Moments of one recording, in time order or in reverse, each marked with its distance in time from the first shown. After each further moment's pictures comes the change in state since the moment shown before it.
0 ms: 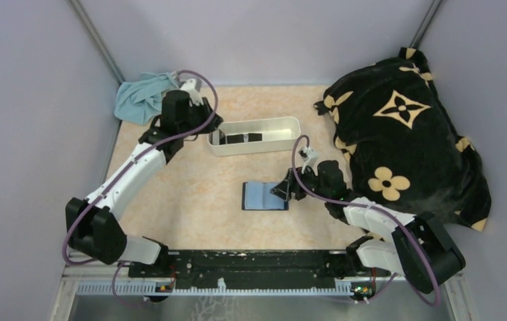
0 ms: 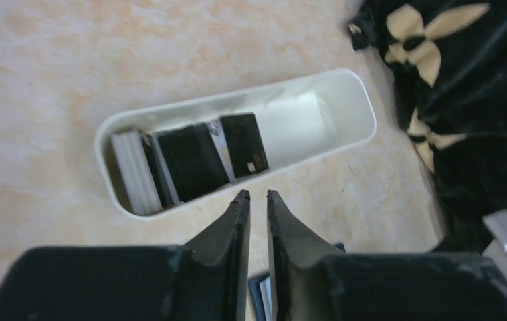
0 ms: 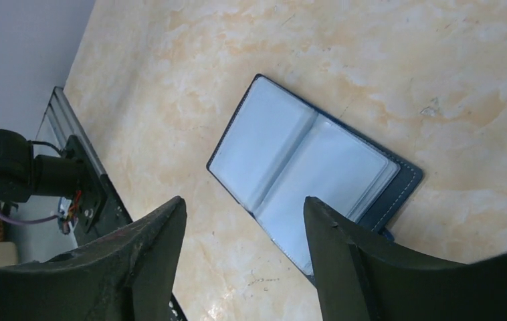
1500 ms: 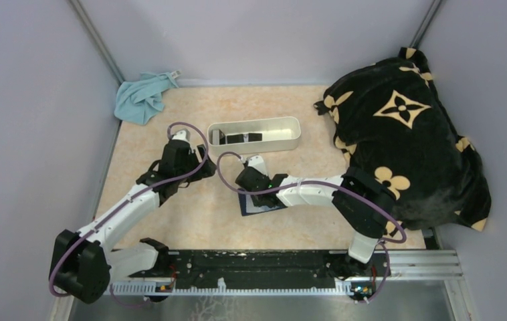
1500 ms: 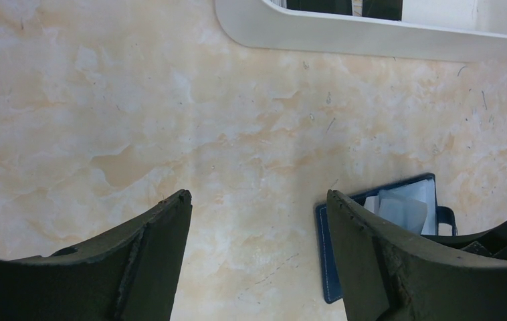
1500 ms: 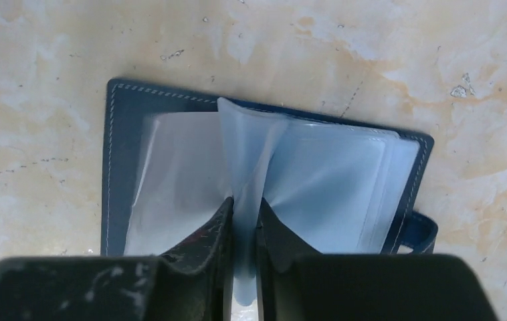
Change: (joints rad) left arm -0.068 -0.327 -0.579 0.000 -0.206 -0.143; right arm 0.544 0.567 0.676 -0.761 0.877 0.024
